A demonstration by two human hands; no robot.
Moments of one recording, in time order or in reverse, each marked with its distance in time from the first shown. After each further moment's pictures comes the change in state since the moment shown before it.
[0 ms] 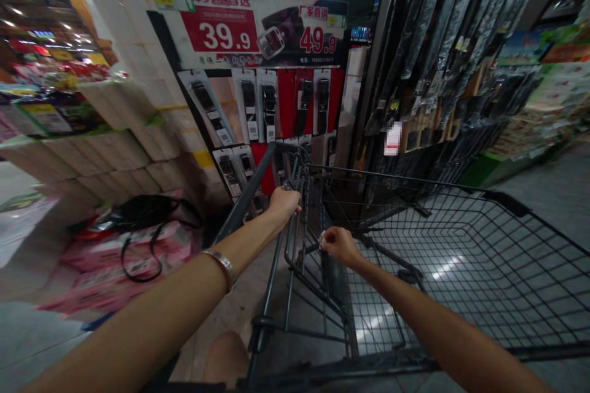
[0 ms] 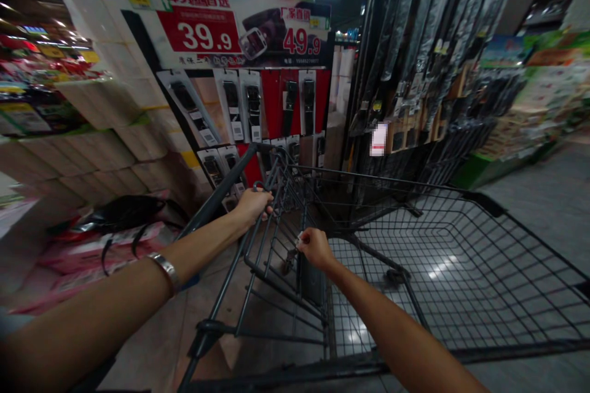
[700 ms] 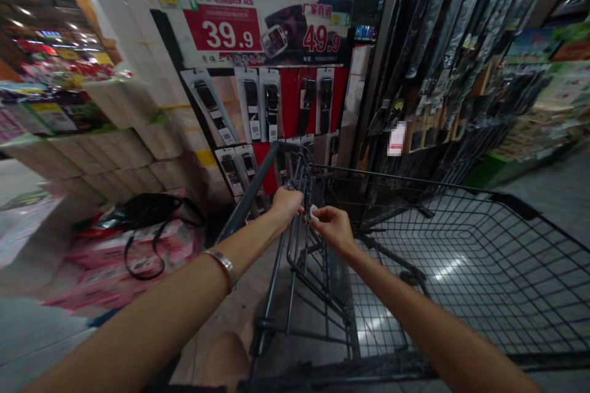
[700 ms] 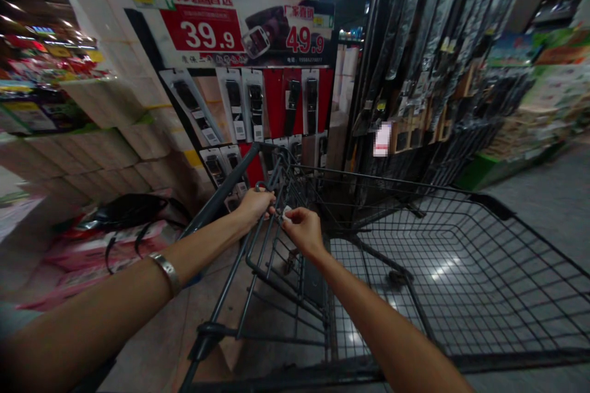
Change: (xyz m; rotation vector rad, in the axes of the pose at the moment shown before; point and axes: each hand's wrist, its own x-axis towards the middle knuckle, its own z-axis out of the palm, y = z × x) left_hand -0.002 0.003 0.001 0.057 0.008 -0.011; right_hand 0.018 -0.068 -0.003 0.635 0.191 -0.015
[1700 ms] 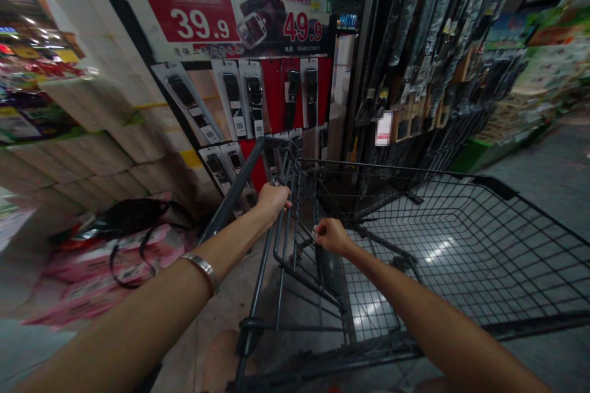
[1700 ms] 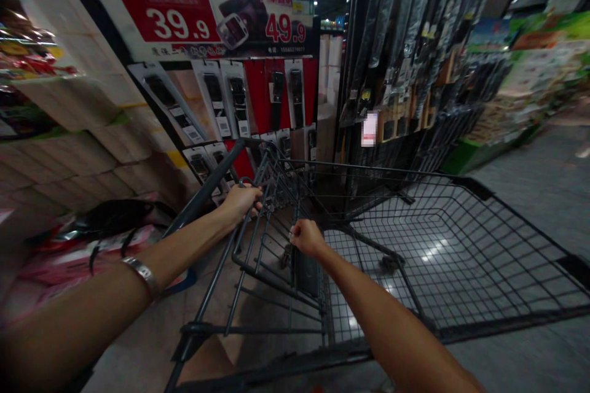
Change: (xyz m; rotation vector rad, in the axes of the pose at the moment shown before) left_hand -0.002 0.005 -0.001 0.016 -0.016 -0.051; right_hand -0.004 0.050 -0.042 -0.568 -0.176 0.038
